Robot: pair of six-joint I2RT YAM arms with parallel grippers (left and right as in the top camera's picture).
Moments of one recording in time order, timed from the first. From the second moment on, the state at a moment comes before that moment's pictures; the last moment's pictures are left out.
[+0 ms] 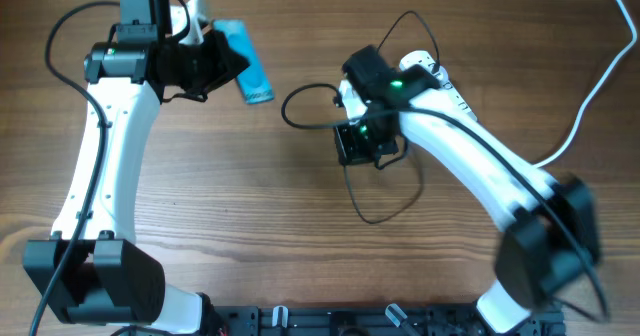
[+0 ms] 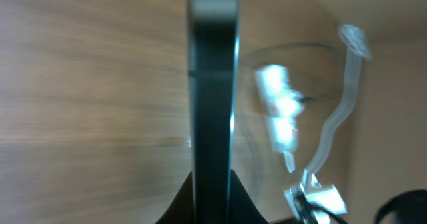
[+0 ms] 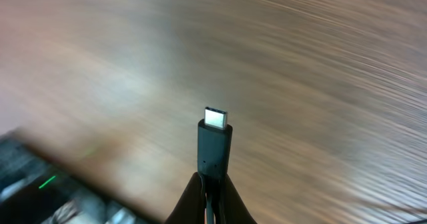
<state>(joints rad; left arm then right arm) -0.01 1.66 1.55 -0.89 0.56 -0.43 0.55 1.80 1.46 -1.07 -0.39 0.28</state>
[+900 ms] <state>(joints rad) -0.01 1.67 1.55 -0.77 1.24 -0.25 0.76 1.48 1.47 -0.80 -0.22 0.38</state>
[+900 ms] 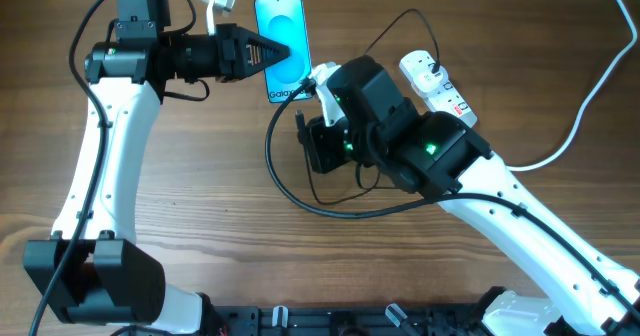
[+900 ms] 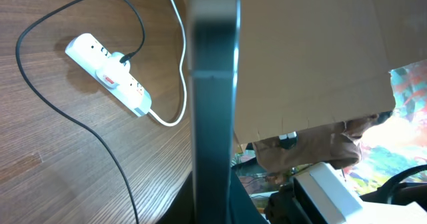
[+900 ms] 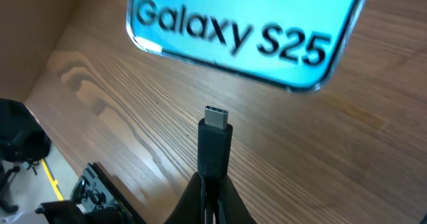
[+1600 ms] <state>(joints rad) -0.06 1.67 1.55 -0.76 1.22 -0.25 0.77 1.48 1.47 -0.82 -0.18 0.41</state>
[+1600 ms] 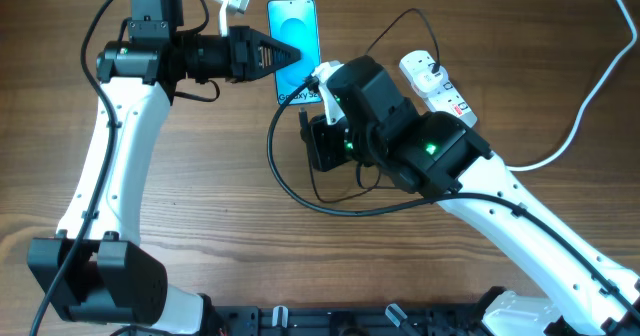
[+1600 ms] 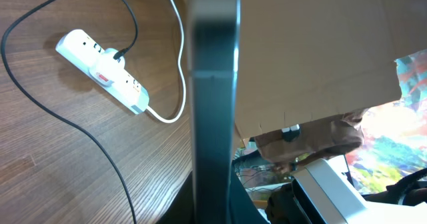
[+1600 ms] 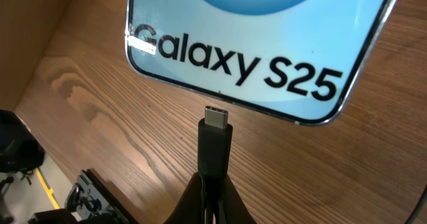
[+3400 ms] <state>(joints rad) -0.06 1.67 1.55 -0.77 1.20 -0.20 0.77 1.50 1.47 -0.81 -0.17 0.44</state>
